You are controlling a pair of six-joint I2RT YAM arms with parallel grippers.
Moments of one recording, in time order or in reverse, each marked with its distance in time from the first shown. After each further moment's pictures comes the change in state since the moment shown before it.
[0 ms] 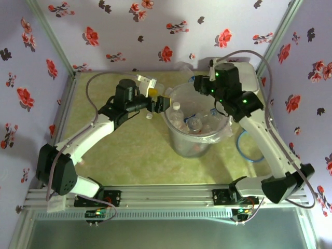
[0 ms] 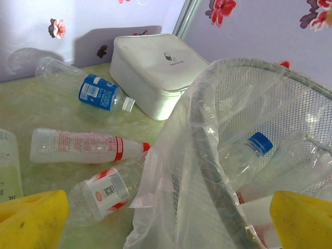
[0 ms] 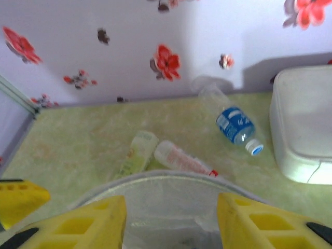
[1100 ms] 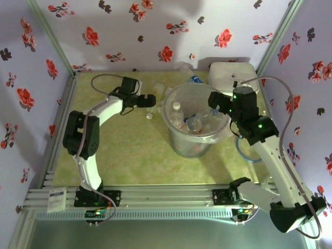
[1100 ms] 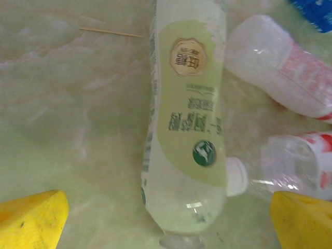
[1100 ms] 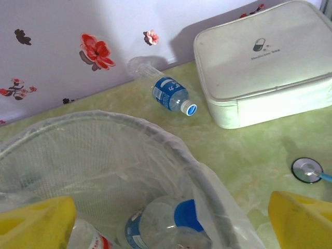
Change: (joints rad) left arm 0.202 0.484 0.239 -0.280 -0.196 -0.053; right arm -0.136 -0.323 -0.339 -0.020 0.068 0.132
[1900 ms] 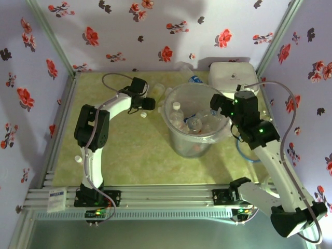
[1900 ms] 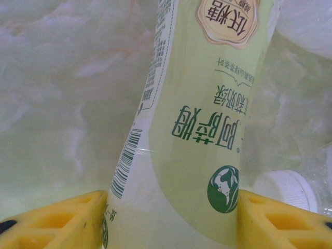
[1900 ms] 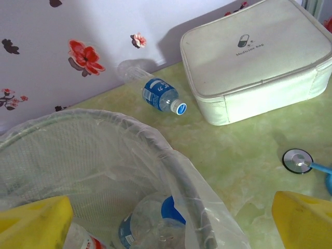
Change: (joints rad) left arm -0.038 0.151 0.131 -0.116 -0.114 0.066; right arm -0.006 -0.047 -0.049 0.010 0.027 0.036
